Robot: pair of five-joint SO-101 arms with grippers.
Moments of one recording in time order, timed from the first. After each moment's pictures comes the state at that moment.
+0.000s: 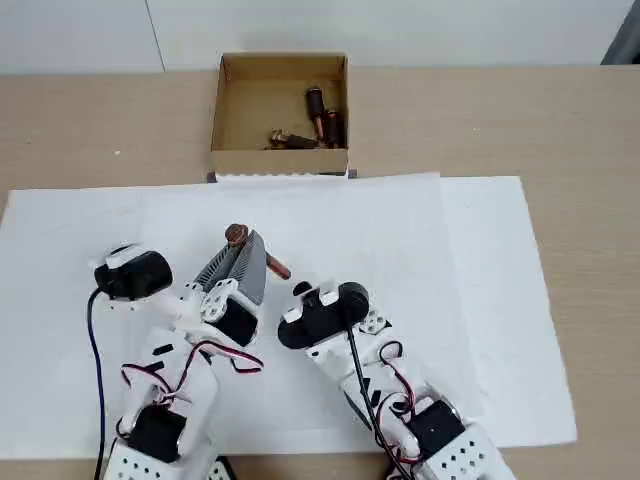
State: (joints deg) left arm 17.1 -103.5 94.0 26.8 43.6; right arm -38.5 -91.6 96.0 29.9 11.2
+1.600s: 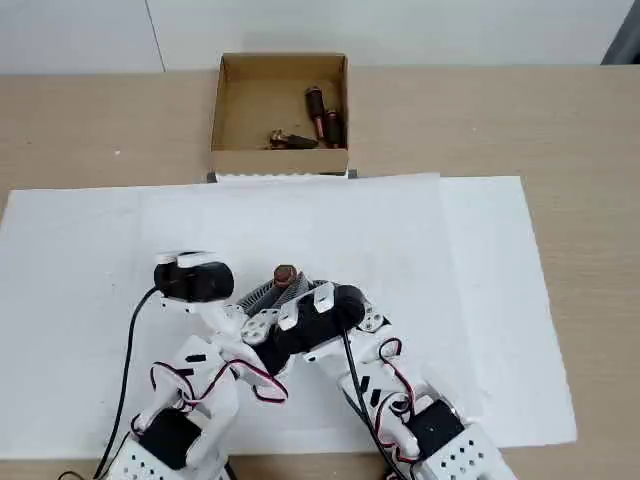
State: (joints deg) left arm 30.5 -103.7 96.5 36.7 39.4; right arm -38.6 -91.4 96.1 25.4 14.8
